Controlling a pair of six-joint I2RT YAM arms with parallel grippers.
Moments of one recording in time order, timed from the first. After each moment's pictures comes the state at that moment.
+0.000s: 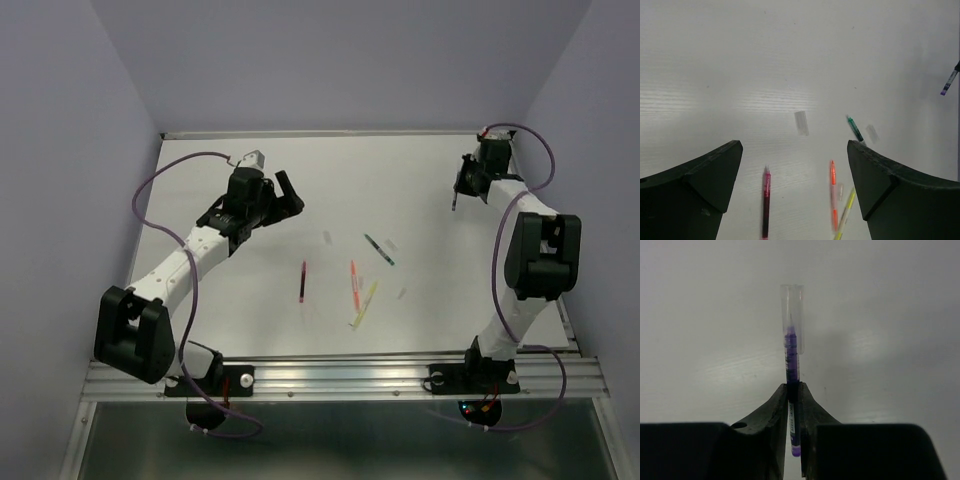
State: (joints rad) left arm -0.41 1.33 0.98 -0.21 0.01 -0.65; right arm -0.05 1.82 1.33 -0.12 -0.07 0.21
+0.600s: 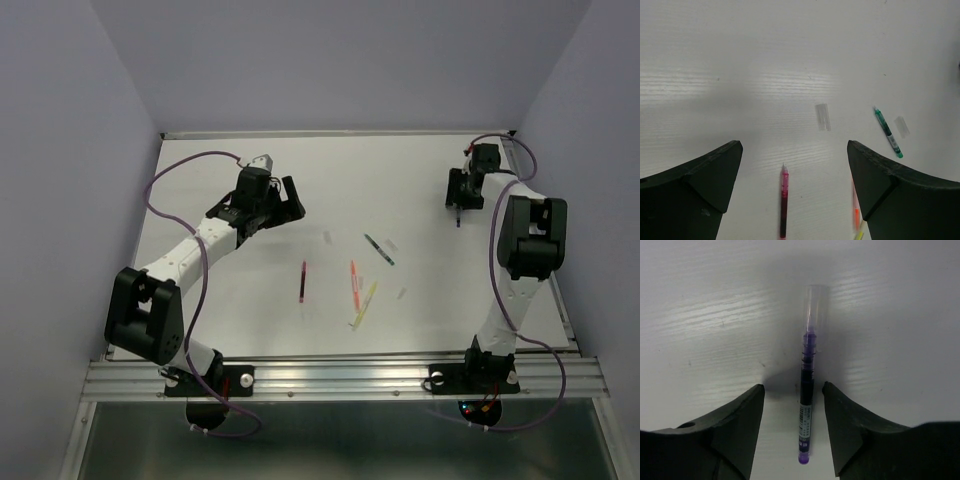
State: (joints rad) left arm -0.41 1.47 1.03 -0.26 0.01 -0.58; right arm -0.11 2.07 1.47 -0.38 0.00 0.06
